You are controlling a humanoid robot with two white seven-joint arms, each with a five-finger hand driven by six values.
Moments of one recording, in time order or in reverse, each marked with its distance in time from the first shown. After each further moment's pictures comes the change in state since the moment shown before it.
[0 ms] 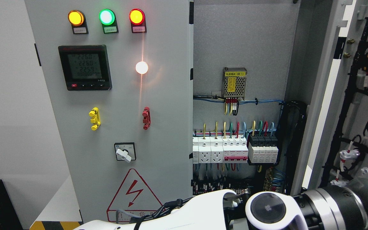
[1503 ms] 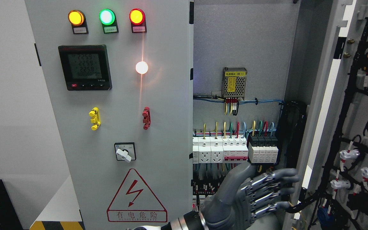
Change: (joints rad) left arm 0.494 0.524 0.136 -0.343 0.002 -0.014 -0.004; right arm 0.000 0.000 0.000 0.000 0.000 -0.001 -0.006
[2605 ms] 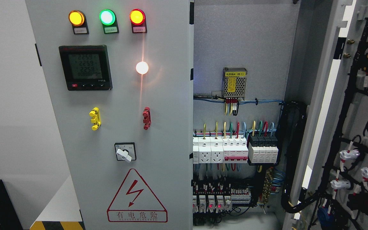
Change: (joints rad) left arm 0.825 0.205 0.281 0.099 -0.010 -0.033 0.003; right arm 0.001 0.000 0.000 0.000 0.000 0.000 0.004
